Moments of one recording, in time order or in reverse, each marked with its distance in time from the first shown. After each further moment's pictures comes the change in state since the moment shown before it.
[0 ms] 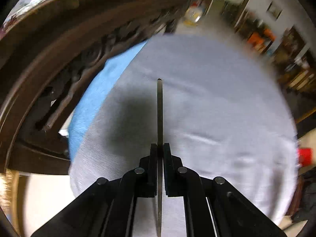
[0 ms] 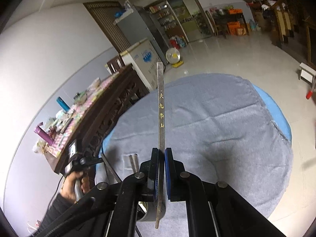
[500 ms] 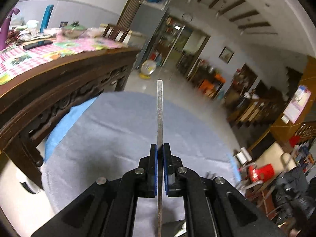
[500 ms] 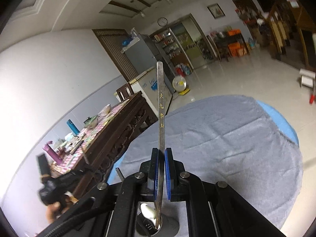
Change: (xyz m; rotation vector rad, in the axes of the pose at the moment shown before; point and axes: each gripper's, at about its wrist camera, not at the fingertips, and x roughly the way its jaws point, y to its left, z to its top) left arm -0.151 -0.050 -0.065 0.025 -0.393 -0.330; right arm -0.021 0.020 -0.031 0.005 -0.235 0.046
